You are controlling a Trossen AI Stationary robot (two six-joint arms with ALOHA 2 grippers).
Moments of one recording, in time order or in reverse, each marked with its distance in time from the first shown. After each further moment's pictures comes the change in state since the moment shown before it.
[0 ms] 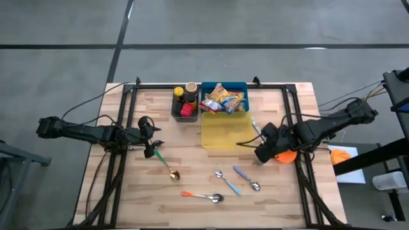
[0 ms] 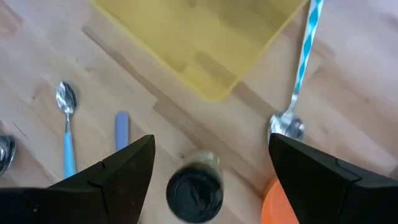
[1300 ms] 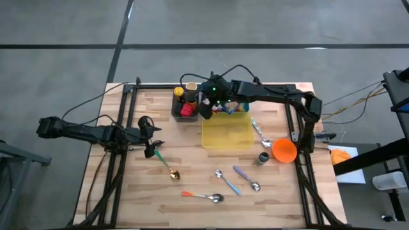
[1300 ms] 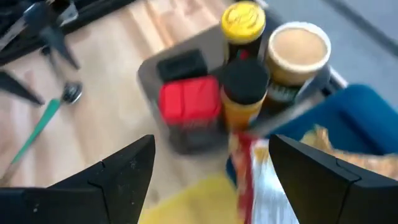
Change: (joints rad) left arm 0.000 0.000 0.000 0.015 0.000 0.000; right arm -0.681 0.742 0.615 0.640 -0.332 -0.988
